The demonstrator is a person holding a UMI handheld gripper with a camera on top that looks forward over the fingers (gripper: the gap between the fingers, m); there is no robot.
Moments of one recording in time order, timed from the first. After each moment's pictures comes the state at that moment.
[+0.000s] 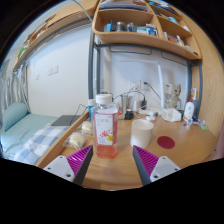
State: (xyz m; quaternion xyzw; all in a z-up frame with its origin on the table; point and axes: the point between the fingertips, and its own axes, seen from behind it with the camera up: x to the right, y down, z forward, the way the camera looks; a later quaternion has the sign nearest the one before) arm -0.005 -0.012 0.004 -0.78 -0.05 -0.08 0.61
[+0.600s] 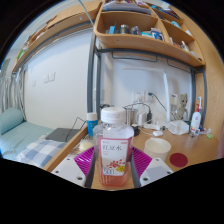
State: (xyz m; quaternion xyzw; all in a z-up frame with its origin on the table) arm -0.014 0.109 0.038 -0.74 -0.06 -0.08 0.66
